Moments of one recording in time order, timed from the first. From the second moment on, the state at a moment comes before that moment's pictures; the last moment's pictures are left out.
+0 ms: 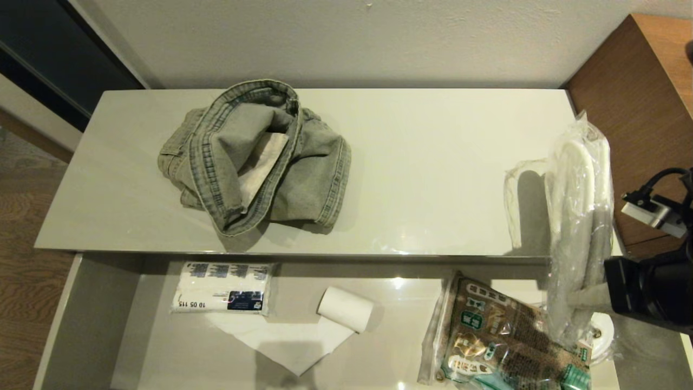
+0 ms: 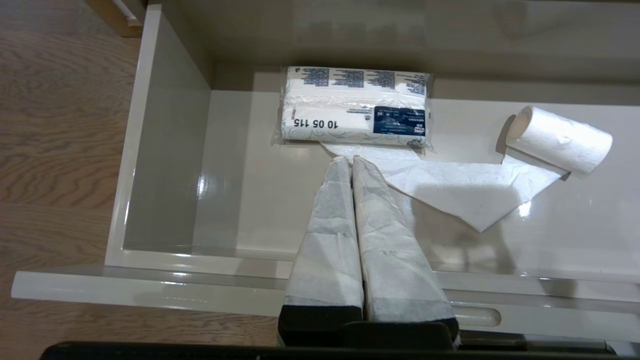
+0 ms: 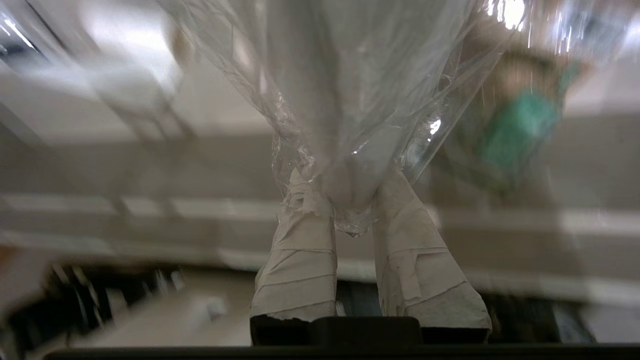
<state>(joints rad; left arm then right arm) 0.00 0.00 0.00 0.01 0.01 0.01 0.34 1.31 -0.97 0.60 0.06 0.50</state>
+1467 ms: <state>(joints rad) 0.00 0.00 0.00 0.01 0.01 0.01 0.44 1.32 -0.73 0.92 -0.10 -0.25</state>
